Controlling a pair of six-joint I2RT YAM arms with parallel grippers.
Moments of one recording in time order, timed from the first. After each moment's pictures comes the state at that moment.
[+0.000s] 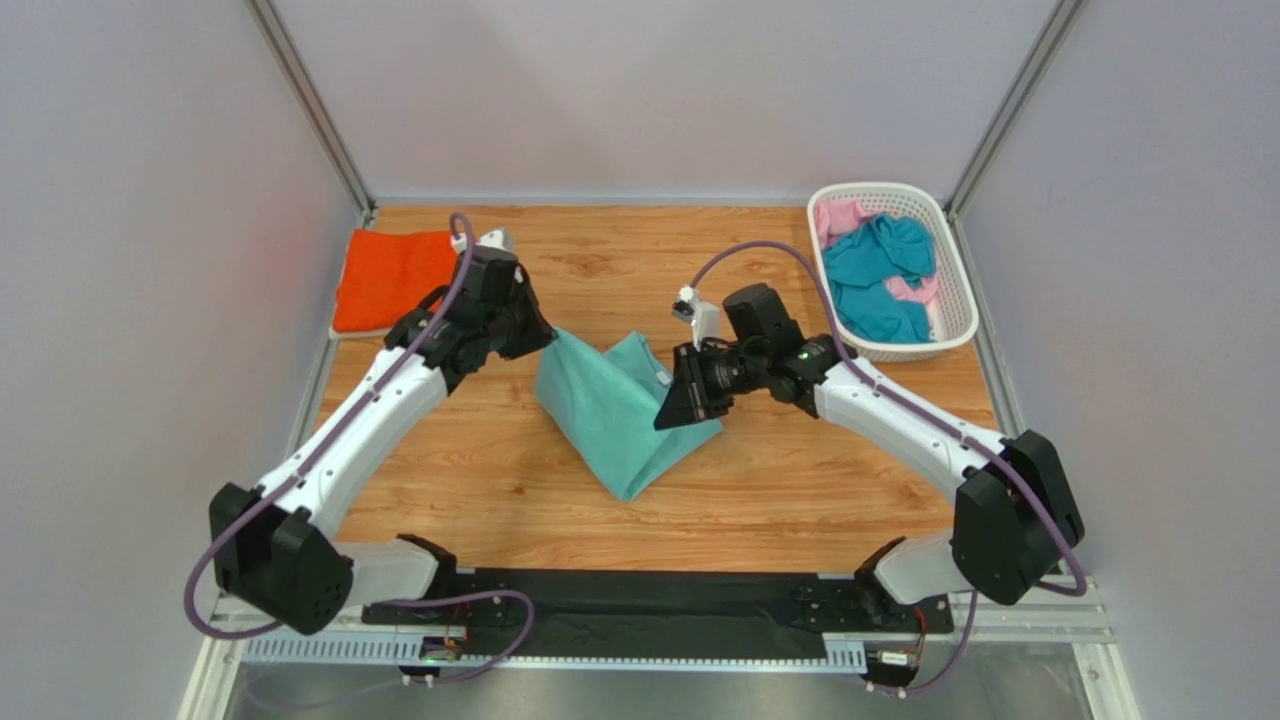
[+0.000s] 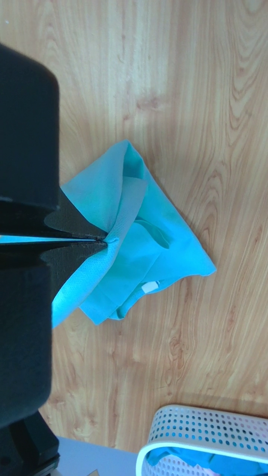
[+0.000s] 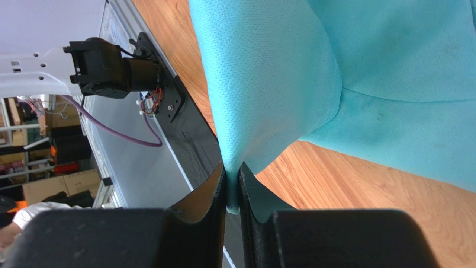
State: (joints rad) left arm -0.42 1.25 1.13 -0.60 -0.06 -0.68; right arm 0.64 1.42 1.03 -0.39 -0.67 0.42
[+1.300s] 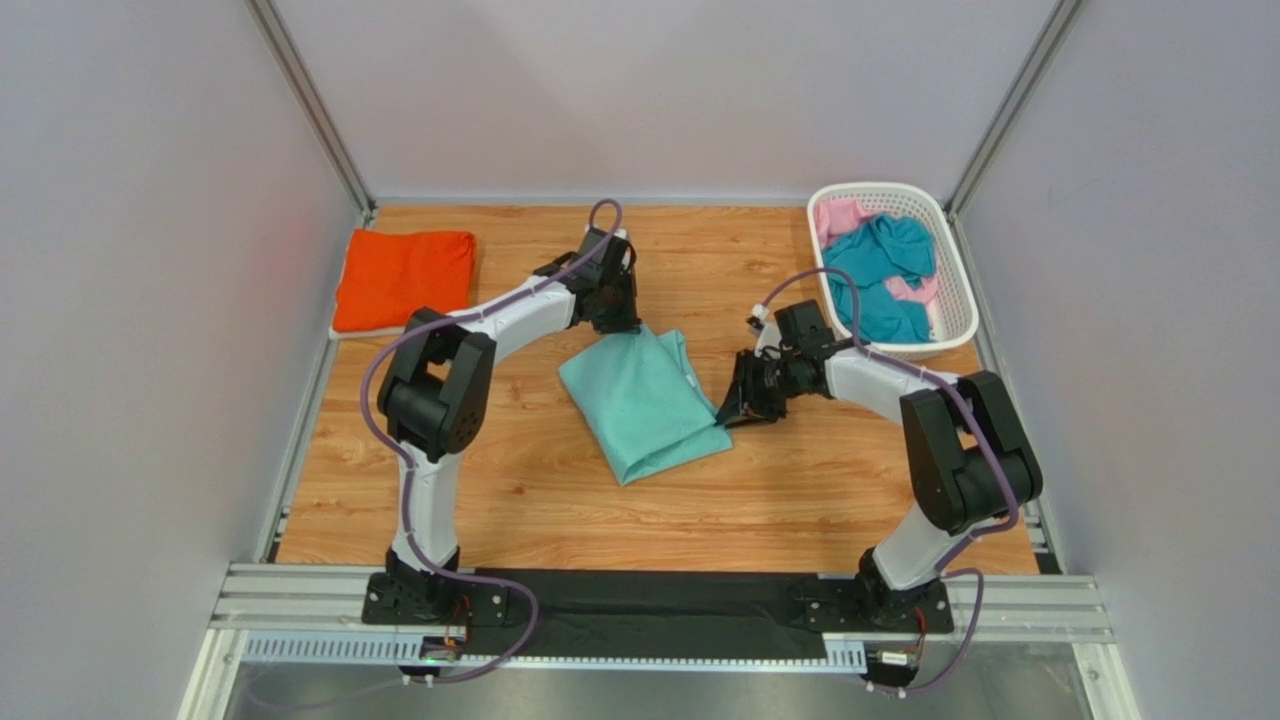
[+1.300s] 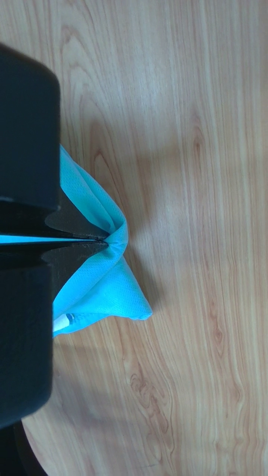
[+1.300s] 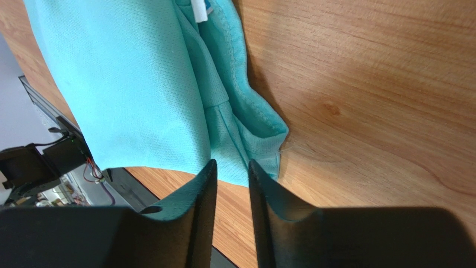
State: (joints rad) left arm -0.51 2.05 1.52 -0.36 0.07 -0.54; right arm 0.32 1.65 0.88 -0.33 -0.57 0.44
